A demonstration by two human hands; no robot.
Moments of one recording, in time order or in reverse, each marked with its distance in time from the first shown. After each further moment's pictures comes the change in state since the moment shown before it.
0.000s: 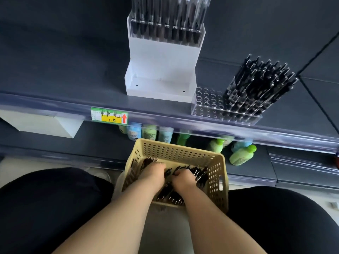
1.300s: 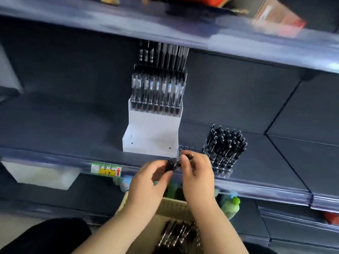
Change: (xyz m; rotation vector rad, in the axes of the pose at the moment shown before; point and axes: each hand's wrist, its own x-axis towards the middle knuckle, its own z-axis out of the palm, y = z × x) left_hand -0.110 0.076 -0.136 -0.762 0.773 0.431; right_hand -0.118 -0.078 -0.161 0.437 0.670 -0.841
